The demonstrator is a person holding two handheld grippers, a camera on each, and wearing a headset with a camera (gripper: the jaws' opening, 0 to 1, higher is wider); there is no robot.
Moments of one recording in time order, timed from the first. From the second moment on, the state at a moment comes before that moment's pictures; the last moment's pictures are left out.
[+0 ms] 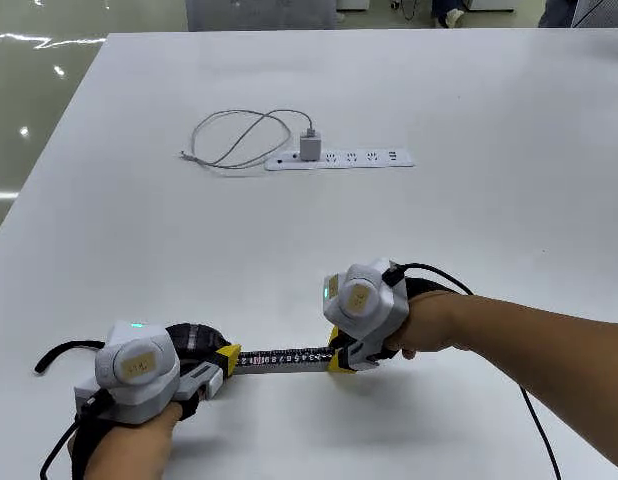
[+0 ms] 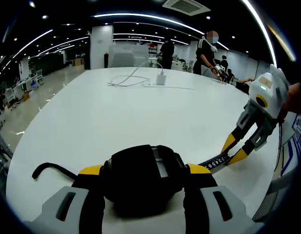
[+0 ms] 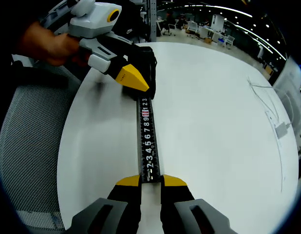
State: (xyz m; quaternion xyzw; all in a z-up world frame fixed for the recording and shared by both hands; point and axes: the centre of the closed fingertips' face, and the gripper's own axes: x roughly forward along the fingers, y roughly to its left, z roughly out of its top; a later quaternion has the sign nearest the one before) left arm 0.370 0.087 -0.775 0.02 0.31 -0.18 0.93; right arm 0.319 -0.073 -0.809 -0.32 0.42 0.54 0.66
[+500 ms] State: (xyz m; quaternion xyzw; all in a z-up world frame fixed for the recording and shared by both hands) left arm 0.370 0.088 -0.775 0.02 0.31 -0.18 0.93; right arm 0.320 -0.066 -0.808 -0.32 0.42 0.54 0.66
